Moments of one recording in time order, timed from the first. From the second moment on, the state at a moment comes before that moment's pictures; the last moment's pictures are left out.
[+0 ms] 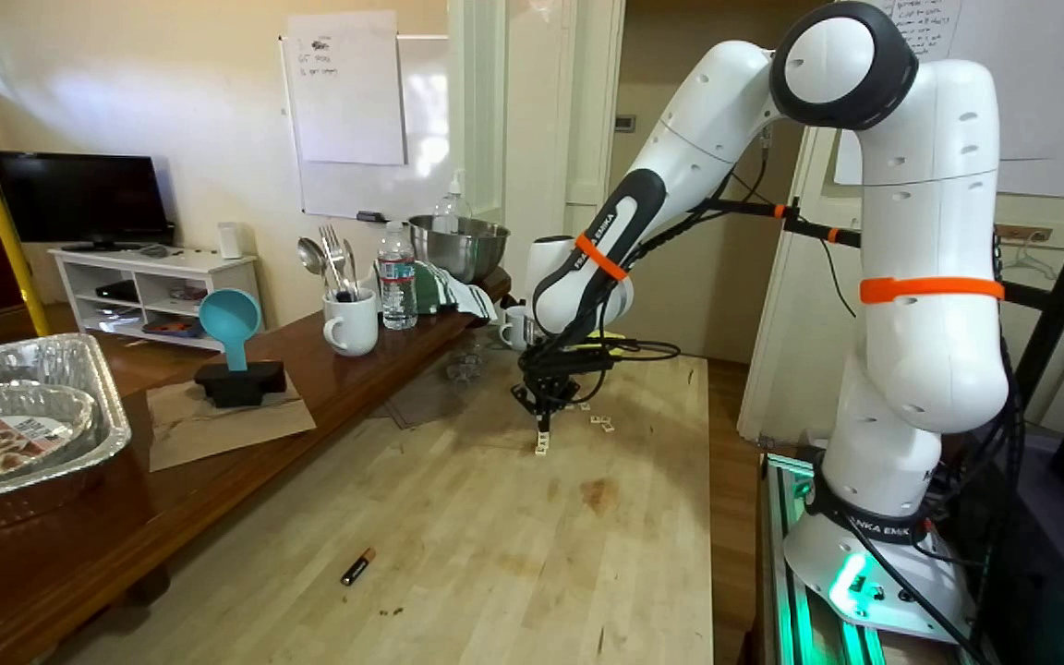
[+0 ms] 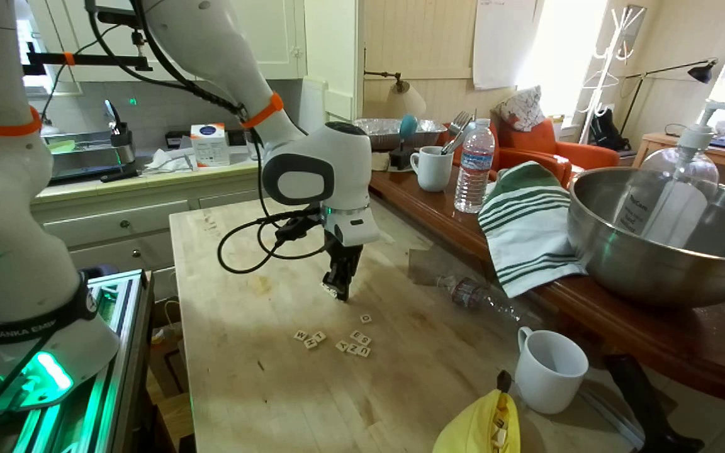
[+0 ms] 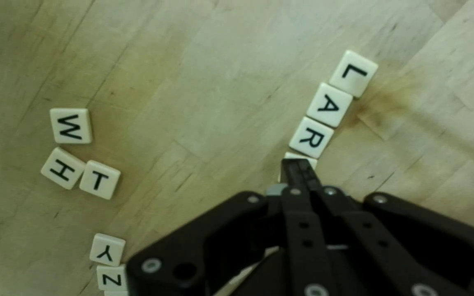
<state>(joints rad) -0.04 0.22 -0.12 -2.43 0.08 2.65 0.57</state>
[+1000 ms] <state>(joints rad) -0.04 0.22 -0.12 -2.43 0.10 2.63 0.59</state>
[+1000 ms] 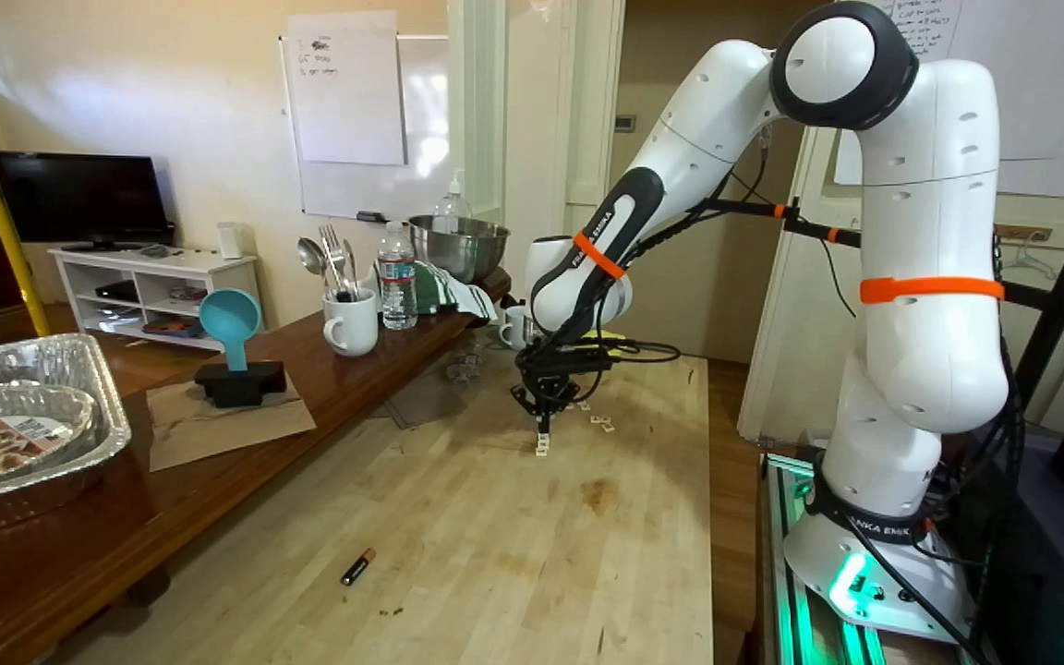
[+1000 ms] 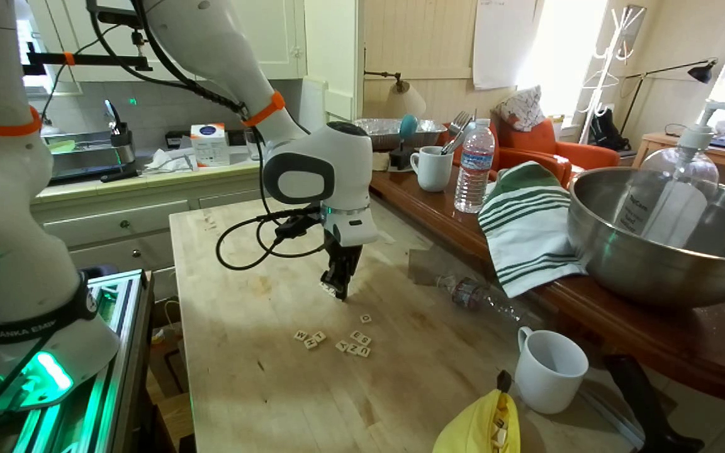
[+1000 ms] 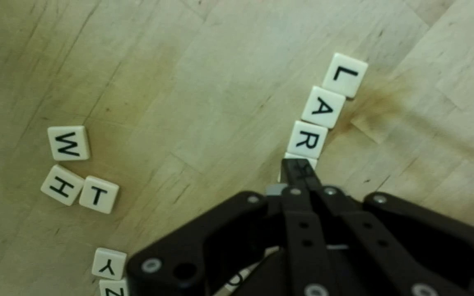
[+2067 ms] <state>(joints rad) -0.04 0.21 -0.12 -2.43 0.12 2.63 0.60</state>
